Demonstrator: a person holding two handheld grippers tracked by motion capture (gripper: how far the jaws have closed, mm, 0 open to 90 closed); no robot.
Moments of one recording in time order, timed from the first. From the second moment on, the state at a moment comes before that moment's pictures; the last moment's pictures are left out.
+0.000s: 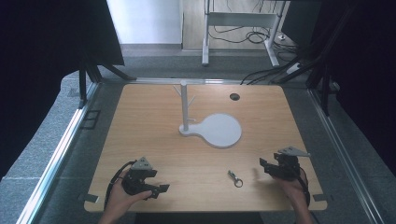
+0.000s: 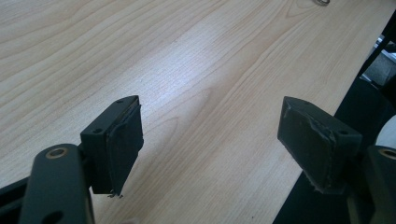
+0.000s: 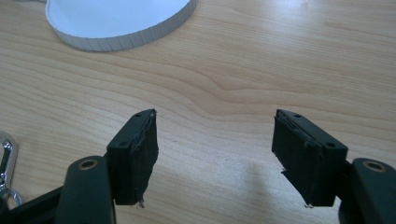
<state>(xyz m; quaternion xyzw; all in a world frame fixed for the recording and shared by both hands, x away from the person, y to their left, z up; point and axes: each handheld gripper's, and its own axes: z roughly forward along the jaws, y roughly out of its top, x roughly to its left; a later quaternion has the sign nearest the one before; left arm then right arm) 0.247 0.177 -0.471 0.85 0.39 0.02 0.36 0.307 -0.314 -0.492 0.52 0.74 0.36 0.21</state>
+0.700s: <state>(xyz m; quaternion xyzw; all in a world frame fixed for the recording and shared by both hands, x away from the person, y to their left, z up) 0.246 0.180 -0.467 0.84 0.39 0.03 0.37 0.303 -0.301 -0.484 0.46 0.78 0.38 0.19</state>
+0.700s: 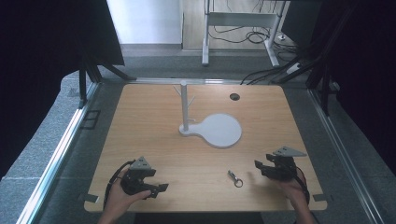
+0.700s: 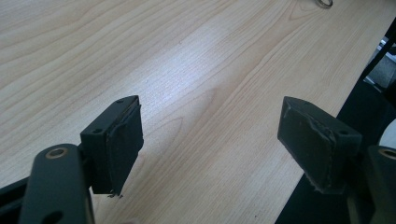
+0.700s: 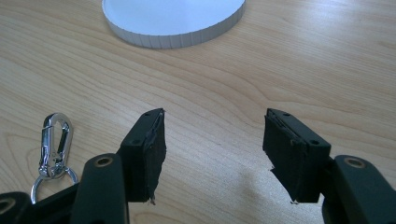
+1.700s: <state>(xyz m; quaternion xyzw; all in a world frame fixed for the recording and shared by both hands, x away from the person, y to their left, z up) 0.245 0.183 -0.461 0.83 0.40 0.04 0.38 0.308 -0.290 -0.458 0.43 0.82 0.34 0.15</state>
